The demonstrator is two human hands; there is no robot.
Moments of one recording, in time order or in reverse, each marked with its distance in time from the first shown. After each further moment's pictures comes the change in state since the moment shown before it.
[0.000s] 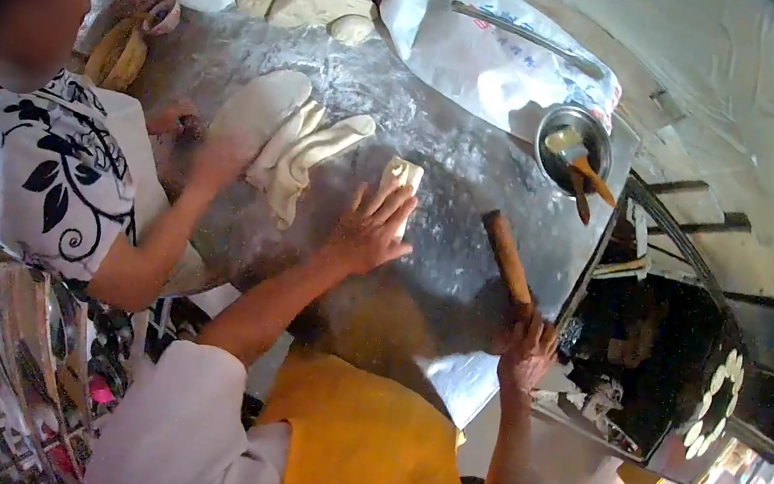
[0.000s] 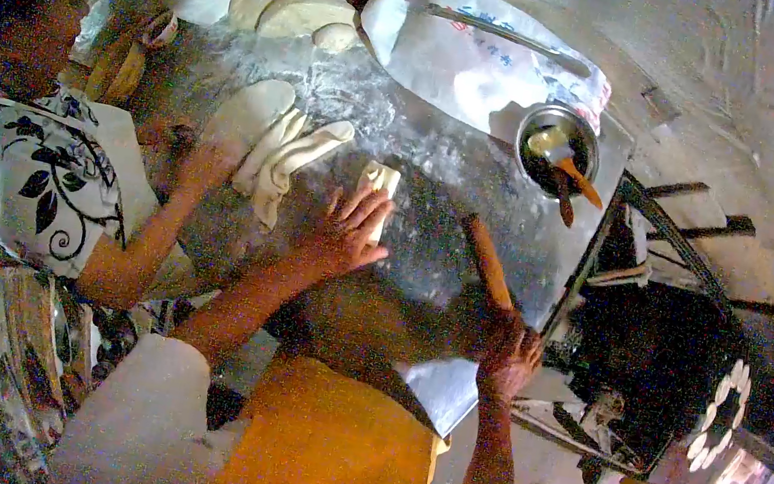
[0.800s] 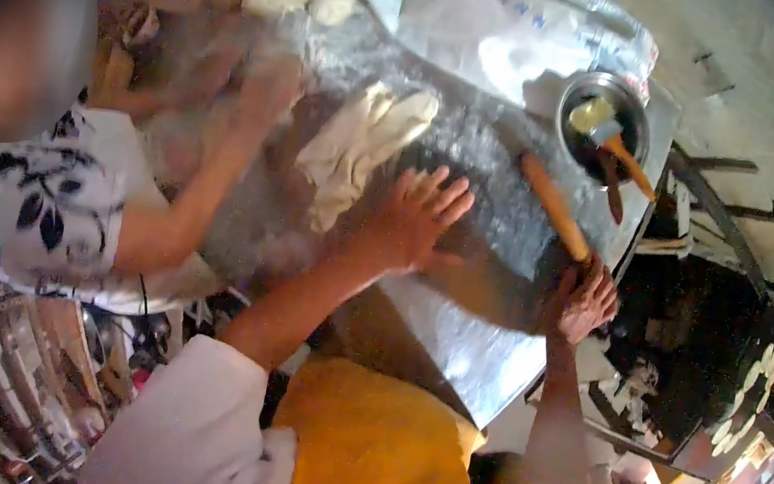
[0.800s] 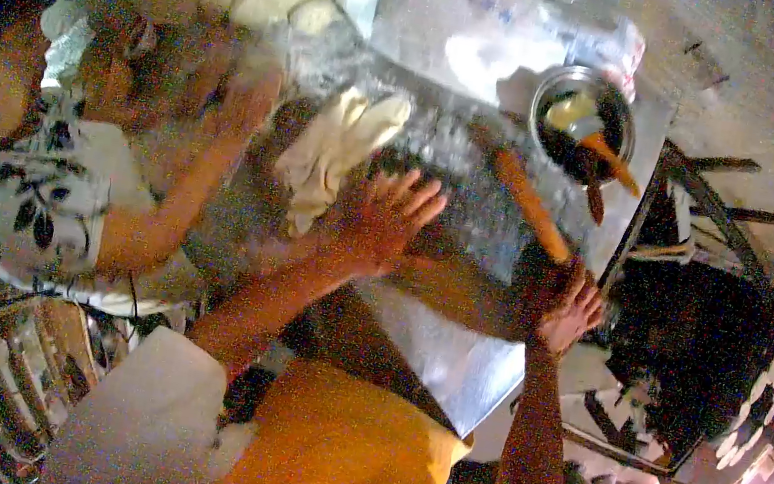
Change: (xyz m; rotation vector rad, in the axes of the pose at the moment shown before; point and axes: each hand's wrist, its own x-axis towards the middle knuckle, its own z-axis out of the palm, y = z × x) left_hand 0.050 0.014 0.048 0.068 -0.252 0.023; right_hand 0.106 0.026 0.050 -0.110 0.261 0.014
